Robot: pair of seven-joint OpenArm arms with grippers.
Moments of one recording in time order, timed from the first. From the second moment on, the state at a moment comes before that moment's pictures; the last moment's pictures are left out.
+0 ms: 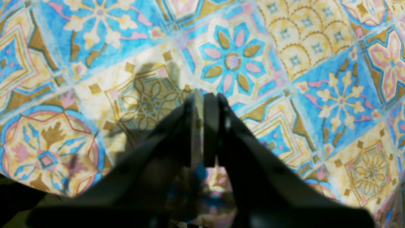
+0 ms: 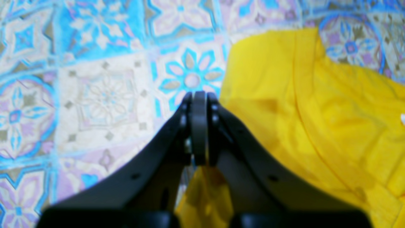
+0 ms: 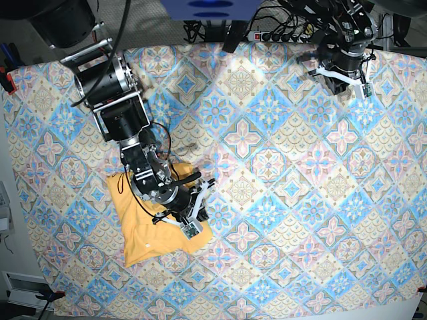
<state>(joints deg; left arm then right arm) 28.0 8.4 -38.3 100.2 -12.7 -23.7 33.7 29.9 1.5 -22.1 37.8 2.3 20.3 -7.9</state>
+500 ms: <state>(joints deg) 29.0 8.4 -40.1 100.4 -12.8 -23.6 33.7 5.3 8.9 -8.6 76.7 2.1 20.1 -25.4</state>
